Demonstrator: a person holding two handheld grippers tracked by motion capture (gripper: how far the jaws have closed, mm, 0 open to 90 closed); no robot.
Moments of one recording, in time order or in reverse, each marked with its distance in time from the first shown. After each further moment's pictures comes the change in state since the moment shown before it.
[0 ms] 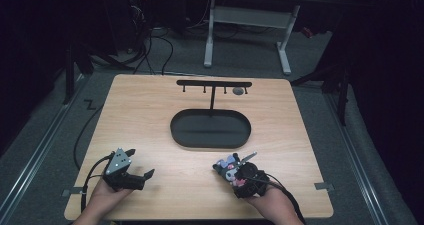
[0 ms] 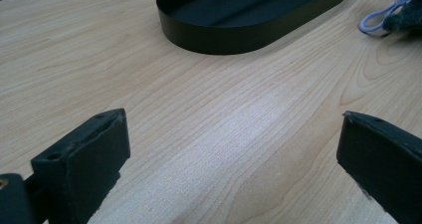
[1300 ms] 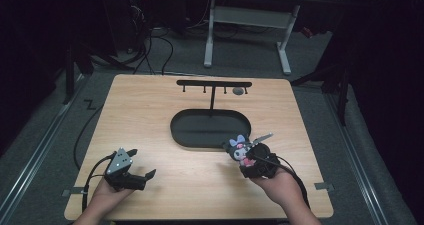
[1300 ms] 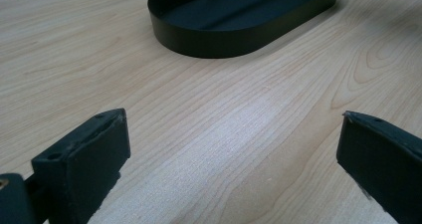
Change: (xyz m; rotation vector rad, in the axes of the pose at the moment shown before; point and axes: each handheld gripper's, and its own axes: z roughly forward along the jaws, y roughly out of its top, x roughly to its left) left arm -0.002 0.002 0.002 -0.014 -0.022 -0.004; right arm -0.037 0.021 -0.035 -0.110 -0.038 0.096
